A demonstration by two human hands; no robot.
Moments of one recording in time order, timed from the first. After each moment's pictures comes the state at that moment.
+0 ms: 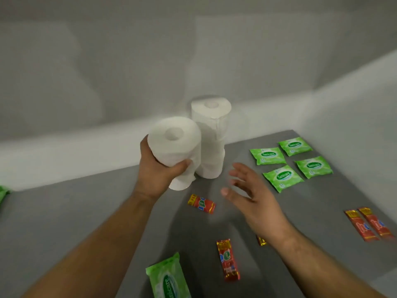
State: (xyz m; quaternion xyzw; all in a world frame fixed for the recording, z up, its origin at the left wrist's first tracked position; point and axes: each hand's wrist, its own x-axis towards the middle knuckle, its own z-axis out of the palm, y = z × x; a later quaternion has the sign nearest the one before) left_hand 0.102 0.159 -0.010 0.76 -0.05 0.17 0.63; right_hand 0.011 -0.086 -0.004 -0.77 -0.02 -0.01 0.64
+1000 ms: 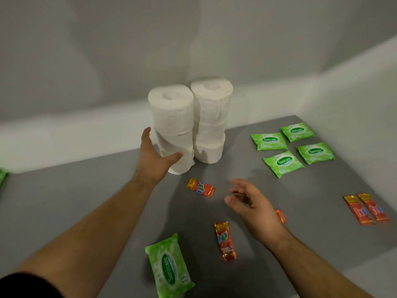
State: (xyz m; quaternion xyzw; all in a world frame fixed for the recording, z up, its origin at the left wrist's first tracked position) left_hand 0.105 0.166 -0.049 0.84 0.10 0.05 0.52; right_hand -0.015 -0.102 -0.065 -0.79 0.07 0.09 0.60
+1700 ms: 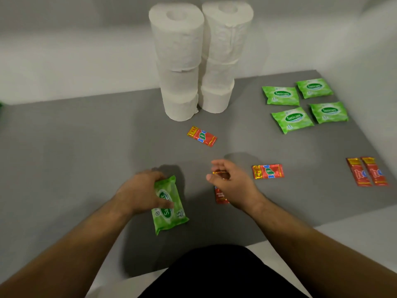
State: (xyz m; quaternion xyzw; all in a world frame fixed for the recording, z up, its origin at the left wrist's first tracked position) left_hand -0.061 0.198 -0.132 0.95 -0.01 -0.26 0.16; right_hand -0.050 -0.074 -0.109 -0.84 0.05 0.21 0.50
